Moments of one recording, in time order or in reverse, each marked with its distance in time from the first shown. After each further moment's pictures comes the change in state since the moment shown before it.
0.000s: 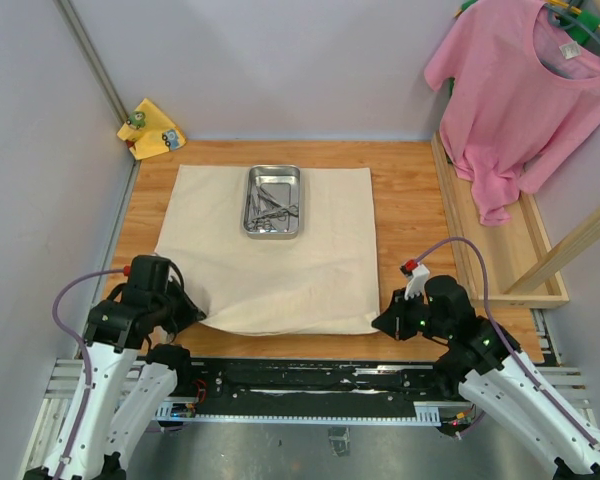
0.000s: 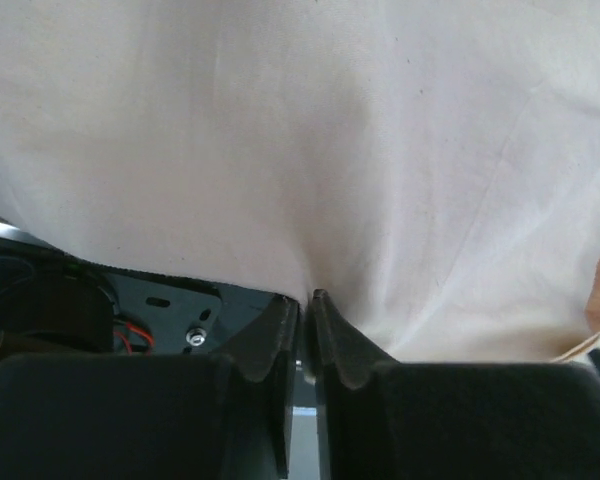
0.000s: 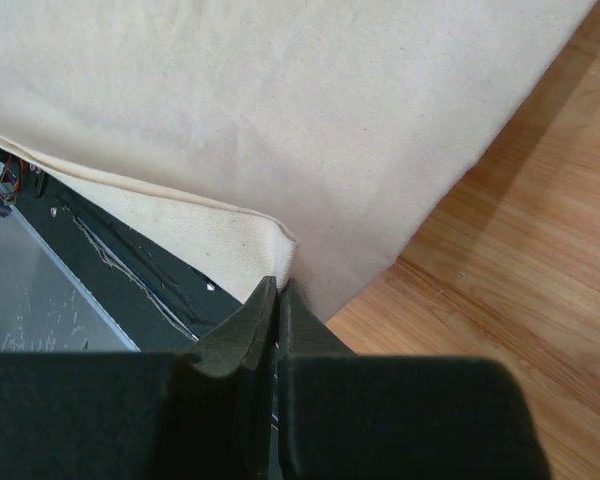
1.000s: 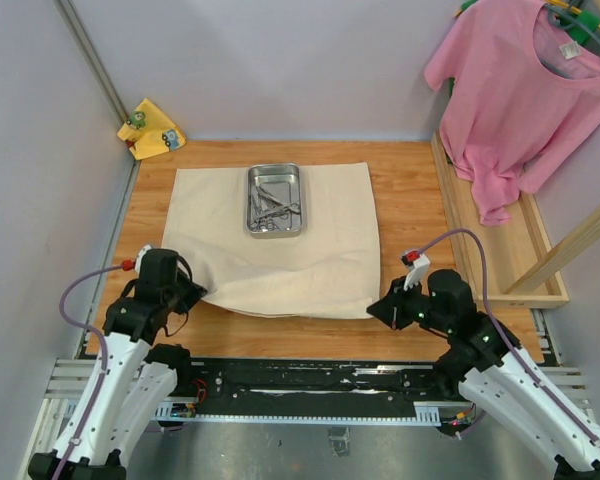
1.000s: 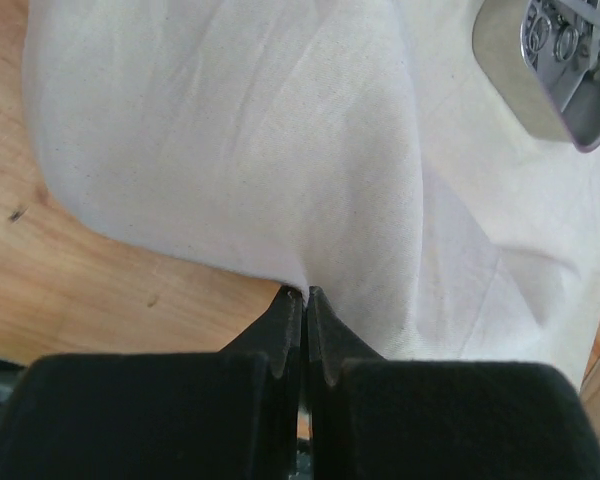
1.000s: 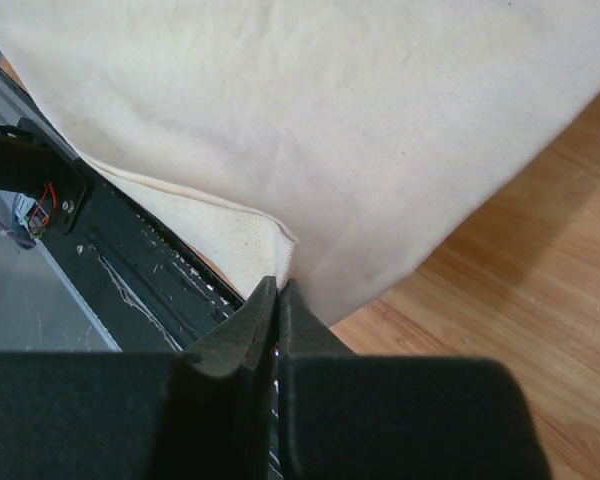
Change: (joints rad) left arm 0.006 0.037 -0.186 0.397 -0.170 -0.138; right arm 0.000 0.052 0.030 0.139 0.013 -0.027
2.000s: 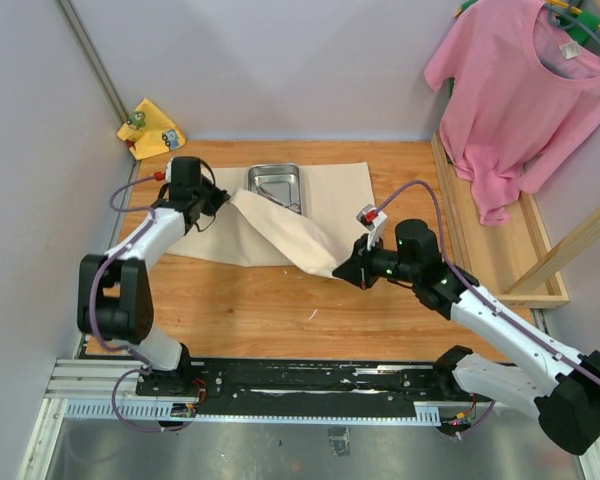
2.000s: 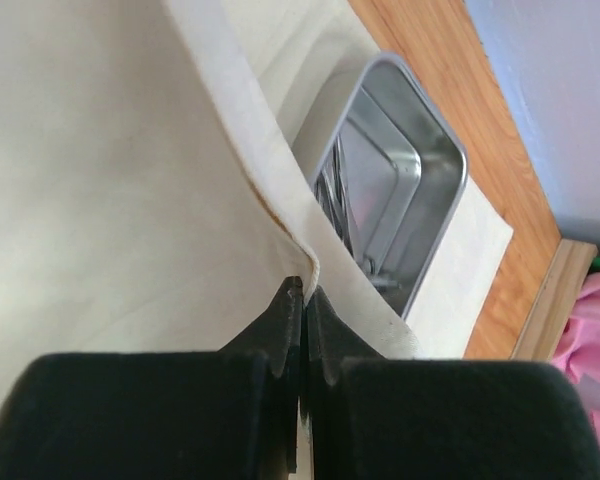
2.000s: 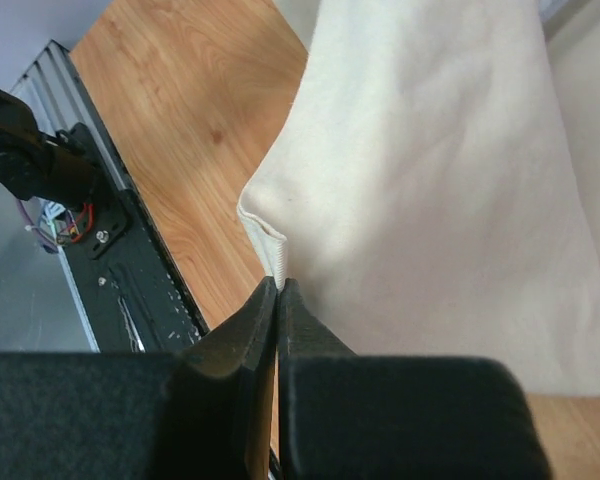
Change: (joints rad) left arm 0.098 1.051 0.513 0.714 0.142 -0.009; right arm 0.000 0.550 0.278 0.390 -0.231 -0.194
